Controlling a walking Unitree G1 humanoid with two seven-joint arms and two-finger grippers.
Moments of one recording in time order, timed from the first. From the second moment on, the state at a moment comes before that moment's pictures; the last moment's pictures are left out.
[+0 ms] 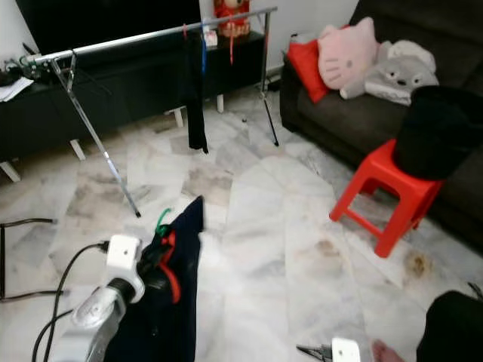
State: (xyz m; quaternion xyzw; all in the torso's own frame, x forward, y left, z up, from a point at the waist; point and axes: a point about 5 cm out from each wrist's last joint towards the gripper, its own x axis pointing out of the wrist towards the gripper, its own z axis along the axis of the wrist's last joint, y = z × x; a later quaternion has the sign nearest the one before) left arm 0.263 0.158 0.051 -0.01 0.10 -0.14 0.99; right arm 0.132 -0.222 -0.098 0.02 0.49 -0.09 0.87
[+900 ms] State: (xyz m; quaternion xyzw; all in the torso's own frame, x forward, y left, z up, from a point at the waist) left arm 0.264 0.153 0.048 -0.02 0.10 -0.14 0.98; right arm 0.146 -0.204 -0.096 0.03 0.48 -0.06 0.87
